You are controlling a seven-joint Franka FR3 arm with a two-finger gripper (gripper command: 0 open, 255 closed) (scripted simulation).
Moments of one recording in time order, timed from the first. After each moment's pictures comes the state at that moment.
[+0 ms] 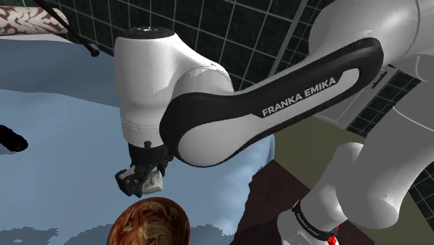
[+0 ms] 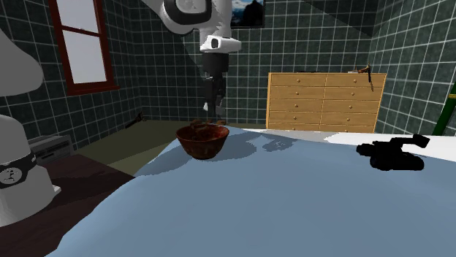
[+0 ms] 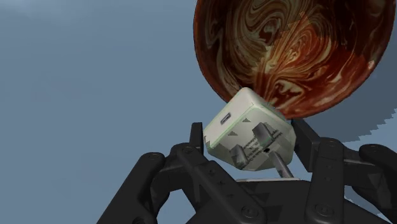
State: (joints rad) arm 0.32 0.03 0.54 -2.17 -0.03 2.17 0.60
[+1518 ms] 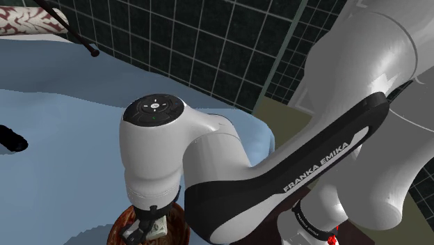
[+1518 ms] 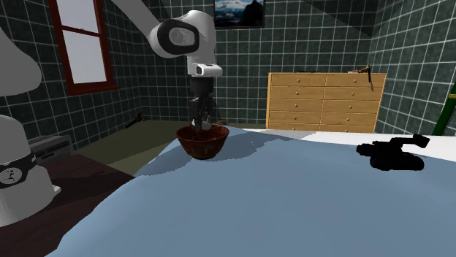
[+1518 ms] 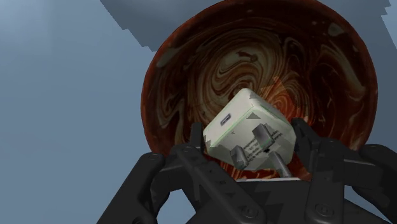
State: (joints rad) arm 0.39 0.07 0.61 -2.32 -0.06 2.35 0.77
